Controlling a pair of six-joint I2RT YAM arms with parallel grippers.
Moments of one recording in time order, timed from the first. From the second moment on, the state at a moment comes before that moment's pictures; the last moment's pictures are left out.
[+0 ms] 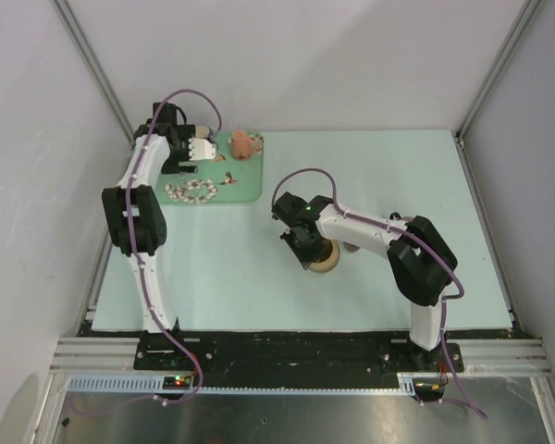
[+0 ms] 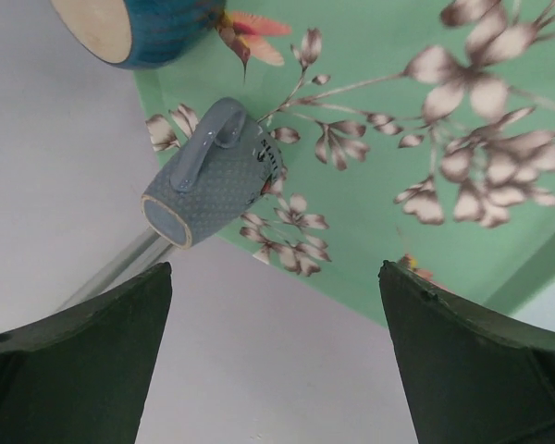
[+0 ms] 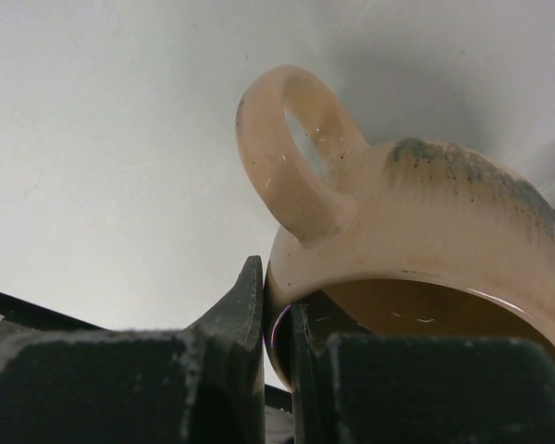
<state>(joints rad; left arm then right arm) 0.02 2.19 2.01 -0.79 0.00 1.52 0.86 1.90 1.44 -0.89 0.03 0.23</state>
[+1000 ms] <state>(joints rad) 0.06 2.57 2.36 -0.78 -0.04 1.96 0.83 1.93 1.60 -0.89 0.01 0.24</state>
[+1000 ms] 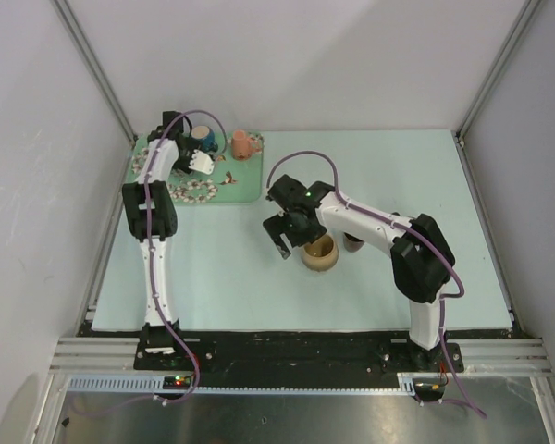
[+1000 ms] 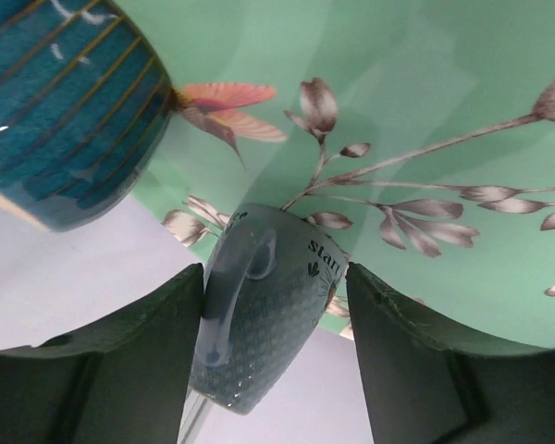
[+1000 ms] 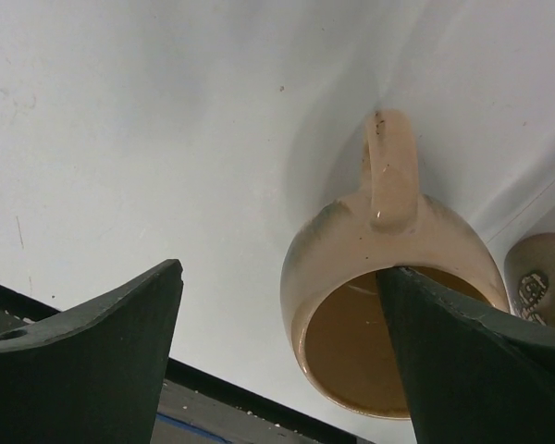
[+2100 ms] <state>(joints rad) 0.05 2.20 2.14 -0.81 0.19 1.32 0.77 1.70 1.49 -0.83 -0.06 0.26</state>
